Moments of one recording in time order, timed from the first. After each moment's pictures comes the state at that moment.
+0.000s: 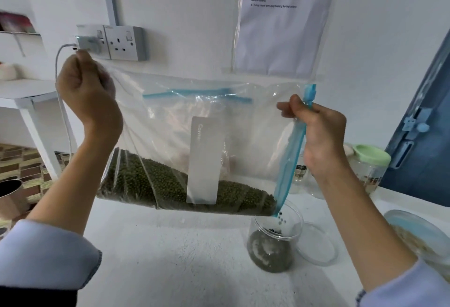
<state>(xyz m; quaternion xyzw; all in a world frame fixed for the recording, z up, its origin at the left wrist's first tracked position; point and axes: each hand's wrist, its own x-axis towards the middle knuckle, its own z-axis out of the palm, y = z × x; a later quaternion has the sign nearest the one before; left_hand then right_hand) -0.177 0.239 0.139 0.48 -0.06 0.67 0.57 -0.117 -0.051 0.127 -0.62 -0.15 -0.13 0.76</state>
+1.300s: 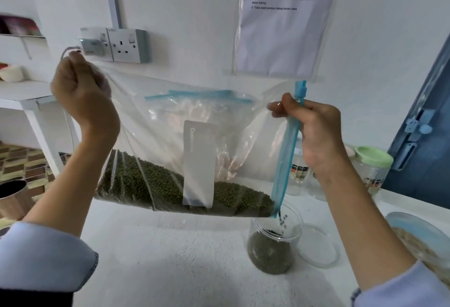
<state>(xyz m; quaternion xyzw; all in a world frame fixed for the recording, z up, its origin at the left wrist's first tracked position) -0.178 0.248 0.139 0.48 -0.05 0.70 0.52 -0.118 -0.048 0.131 -0.62 -0.20 -0.11 0.75</state>
